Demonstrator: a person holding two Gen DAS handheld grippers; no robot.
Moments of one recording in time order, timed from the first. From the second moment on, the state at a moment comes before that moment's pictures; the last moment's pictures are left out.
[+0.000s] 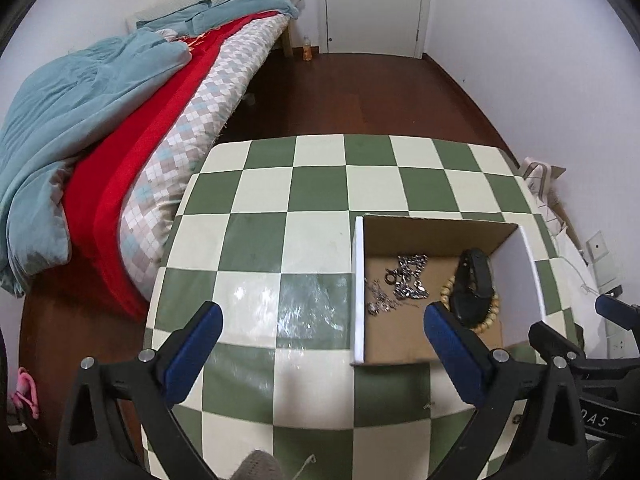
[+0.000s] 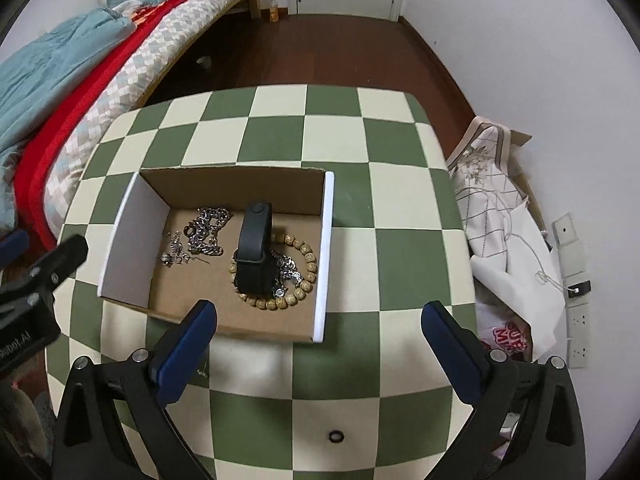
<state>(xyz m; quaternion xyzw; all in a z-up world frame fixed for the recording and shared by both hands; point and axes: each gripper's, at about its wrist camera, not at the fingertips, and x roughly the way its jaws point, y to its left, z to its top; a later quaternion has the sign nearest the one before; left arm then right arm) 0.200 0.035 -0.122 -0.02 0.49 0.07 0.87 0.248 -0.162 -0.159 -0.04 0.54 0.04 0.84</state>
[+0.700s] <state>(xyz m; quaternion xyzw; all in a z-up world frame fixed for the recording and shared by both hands) 0.122 0.026 -0.046 0.00 0.41 0.08 0.91 0.166 -0.168 -0.070 -0.03 0.45 0.04 0.89</state>
